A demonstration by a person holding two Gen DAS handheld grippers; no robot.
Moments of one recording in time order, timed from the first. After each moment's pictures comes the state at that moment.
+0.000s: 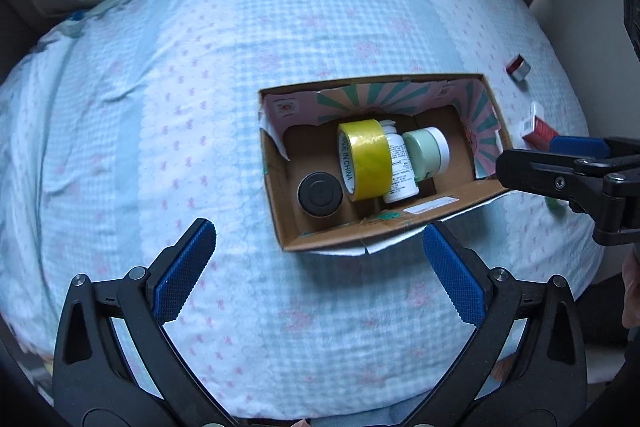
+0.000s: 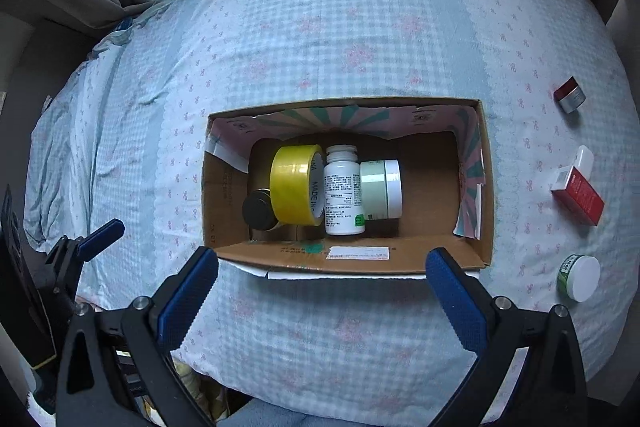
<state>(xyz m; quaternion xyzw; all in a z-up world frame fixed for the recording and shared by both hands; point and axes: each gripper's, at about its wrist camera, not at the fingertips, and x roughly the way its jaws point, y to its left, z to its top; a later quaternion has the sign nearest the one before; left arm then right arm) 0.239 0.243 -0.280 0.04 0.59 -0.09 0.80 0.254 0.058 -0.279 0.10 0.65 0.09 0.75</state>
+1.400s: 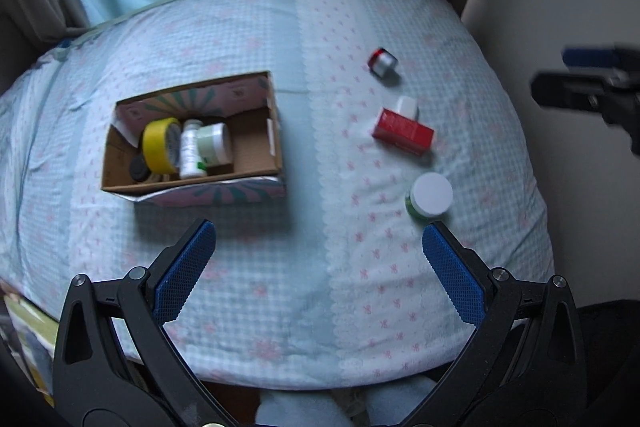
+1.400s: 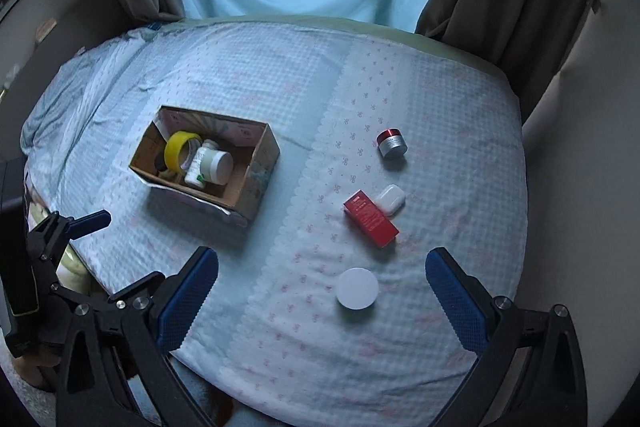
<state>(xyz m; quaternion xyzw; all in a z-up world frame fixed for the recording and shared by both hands) 0.097 -0.083 -0.229 0.04 0.55 -0.09 0.83 0.133 -0.243 -0.178 -0.06 0.54 0.15 0.83</state>
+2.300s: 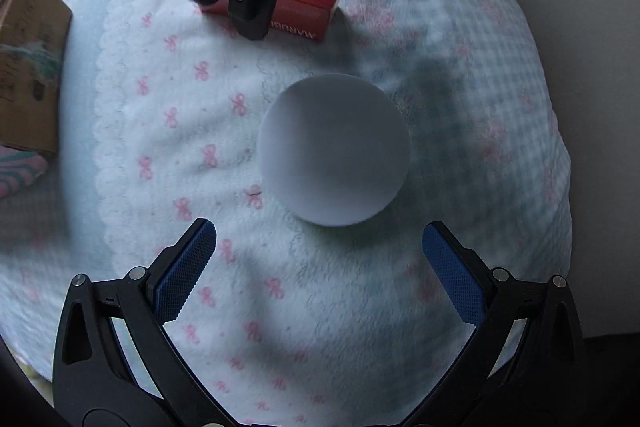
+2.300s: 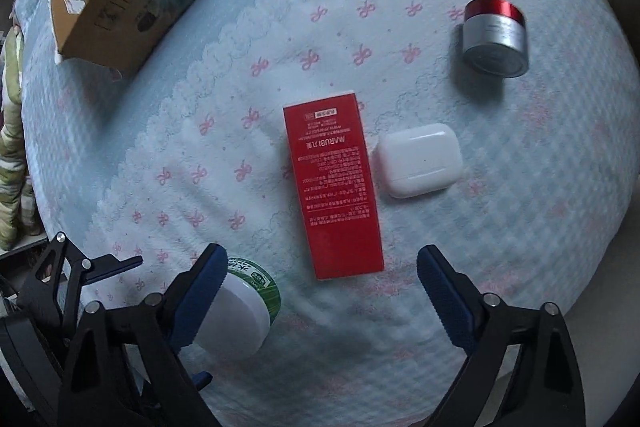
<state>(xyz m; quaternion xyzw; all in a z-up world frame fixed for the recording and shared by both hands) 0.137 -0.252 -0.477 0.03 0.66 -0.17 0.73 0.272 -0.251 -0.463 -0.25 0.70 0.27 0.61</state>
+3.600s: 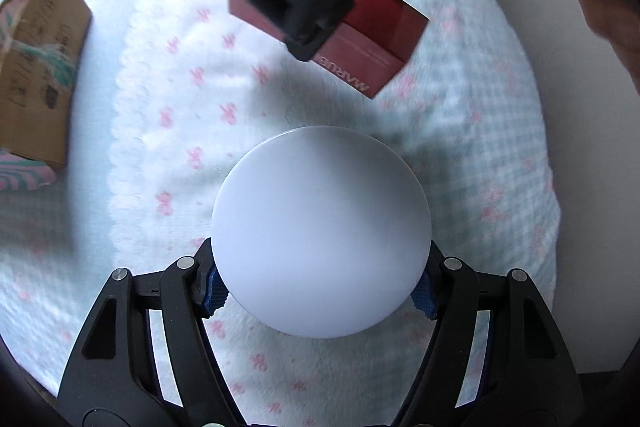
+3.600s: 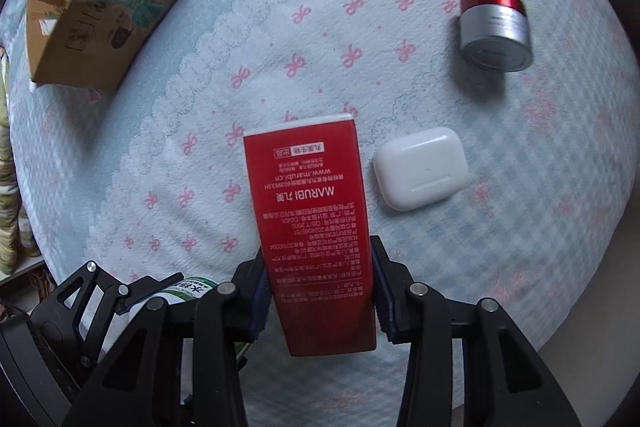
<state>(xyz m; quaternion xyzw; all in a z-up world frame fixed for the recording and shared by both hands) 0.155 -0.211 -0.447 -0.02 0.63 -0.15 0.76 0.270 -0.256 -0.442 -0.24 0.70 0.23 0.63</state>
